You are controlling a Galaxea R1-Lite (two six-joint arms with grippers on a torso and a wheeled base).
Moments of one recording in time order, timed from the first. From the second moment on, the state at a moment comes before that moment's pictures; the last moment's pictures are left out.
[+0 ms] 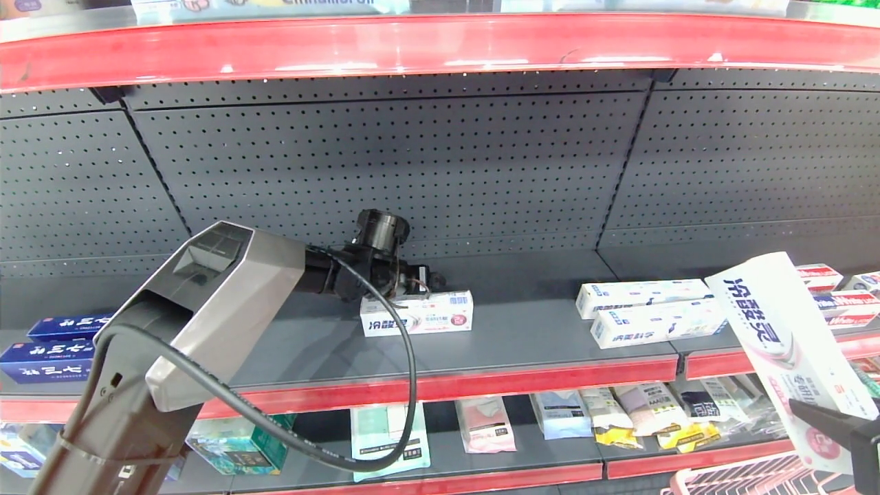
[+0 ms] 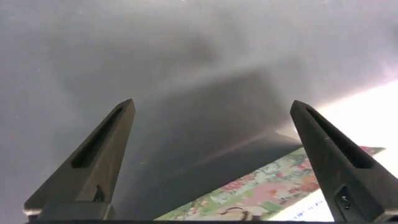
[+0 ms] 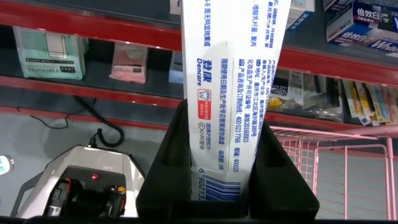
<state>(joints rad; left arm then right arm) -0.43 2.54 -1.82 -0.08 -0.08 -0.28 0.18 0.94 -0.43 0.05 -0.13 -0.14</state>
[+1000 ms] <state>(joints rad) -0.43 2.49 -1.75 -0.08 -0.19 -0.22 0.18 0.95 -0.43 0.05 -0.12 -0.14</state>
